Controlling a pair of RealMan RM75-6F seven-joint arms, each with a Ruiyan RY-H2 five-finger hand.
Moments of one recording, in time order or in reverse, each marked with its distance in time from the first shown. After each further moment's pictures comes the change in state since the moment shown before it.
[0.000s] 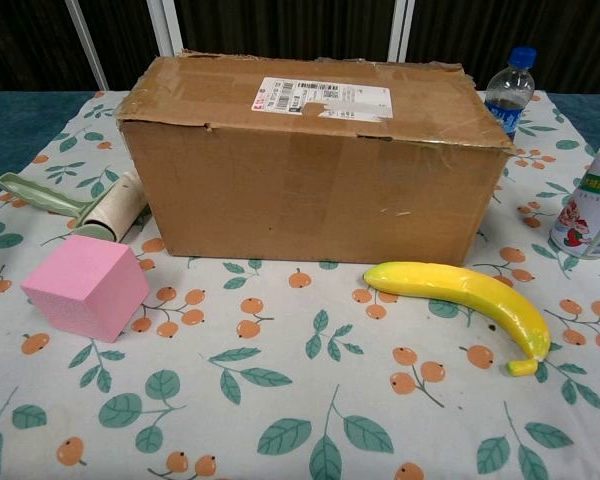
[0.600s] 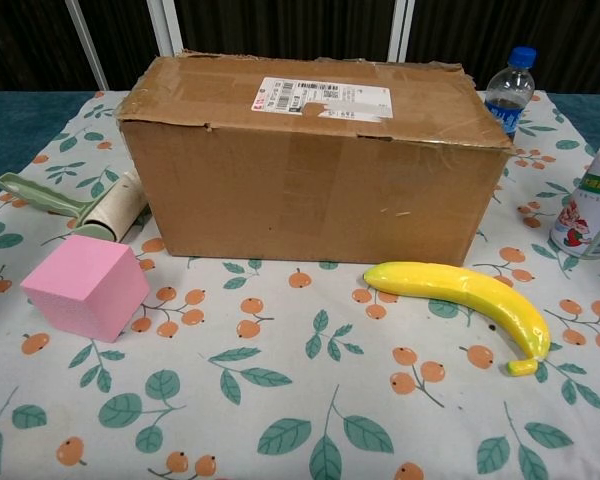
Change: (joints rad) left arm -0.042 0.027 -0.003 -0.069 0.055 -0.010 0.096; right arm -0.419 0.110 -0.353 -0.057 -0.498 0.347 0.185
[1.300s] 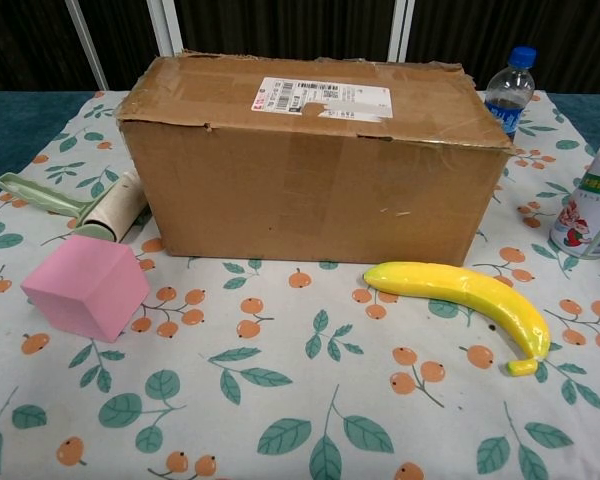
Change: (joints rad) left arm -0.481 0.101 -0.283 -0.259 -0.344 -0.432 0.250; right arm -0.053 -0.133 -0.023 0.215 -0.089 -0.016 0.261
